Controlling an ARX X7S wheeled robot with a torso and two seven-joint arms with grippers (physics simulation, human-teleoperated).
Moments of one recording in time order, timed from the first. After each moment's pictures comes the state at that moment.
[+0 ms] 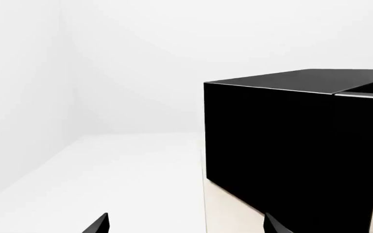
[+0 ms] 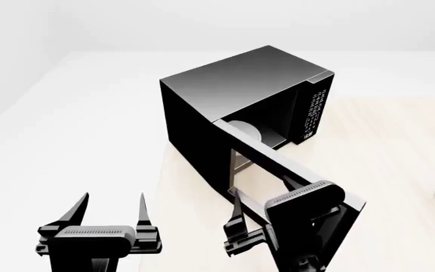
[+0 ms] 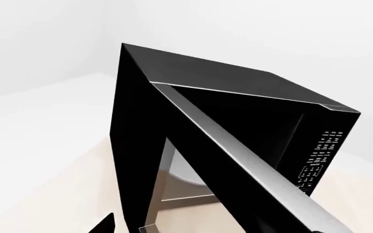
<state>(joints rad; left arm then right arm) 0.11 -0.37 0.22 0.51 -0.27 -0.23 -0.39 0.31 0.50 -0.60 -0.70 0.50 0.76 0.57</state>
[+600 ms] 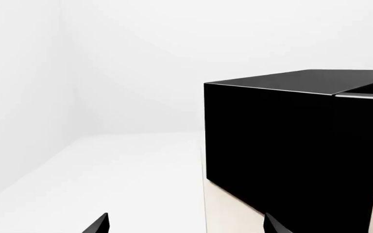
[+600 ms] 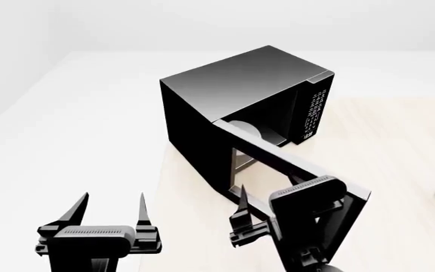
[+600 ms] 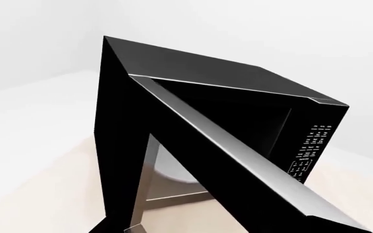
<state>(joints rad) 0.11 -0.38 0.22 0.52 -0.27 -0.23 -0.39 0.33 0.50 -0.58 -0.62 0.49 0.72 0.56</state>
